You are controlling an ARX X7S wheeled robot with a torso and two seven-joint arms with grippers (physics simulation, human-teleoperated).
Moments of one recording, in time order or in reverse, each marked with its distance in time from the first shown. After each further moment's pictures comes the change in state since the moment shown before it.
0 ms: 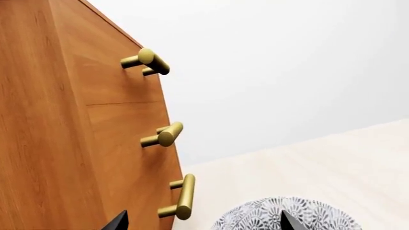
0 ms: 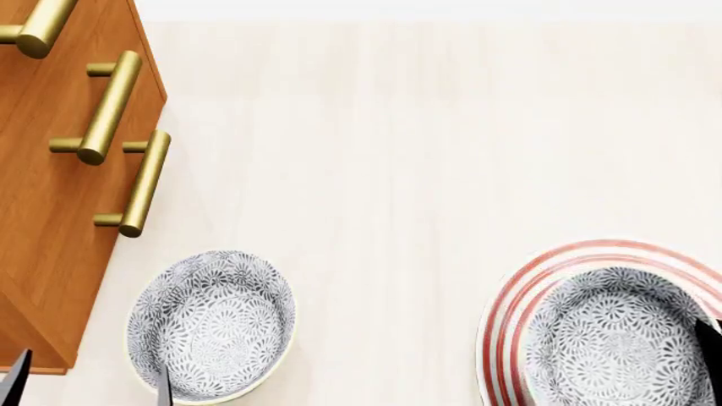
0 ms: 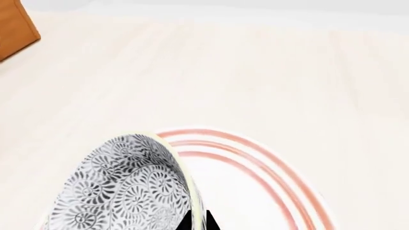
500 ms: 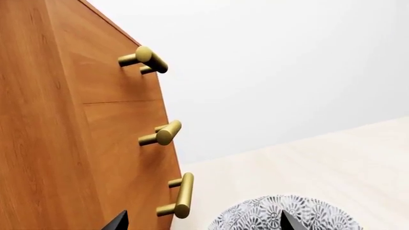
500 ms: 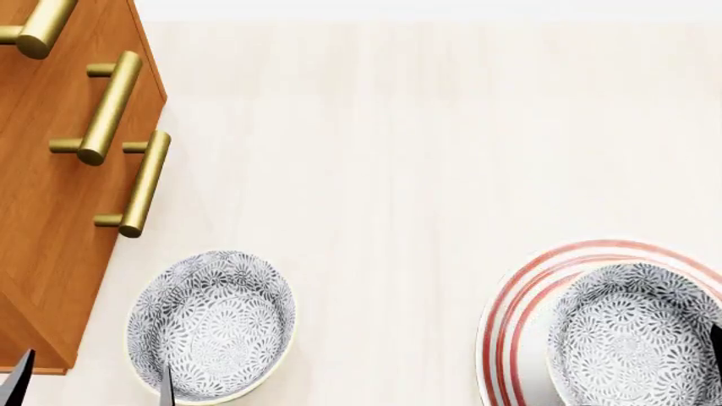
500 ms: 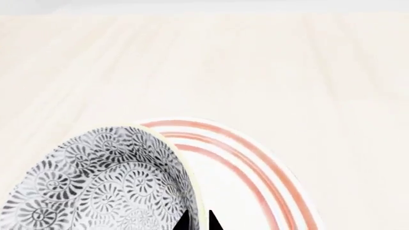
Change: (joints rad) left arm -0.004 -0.005 0.008 -0.001 -0.005 -0.008 -0.002; right arm 0.057 -0.061 -0.032 0.112 -0.034 -0.008 0.020
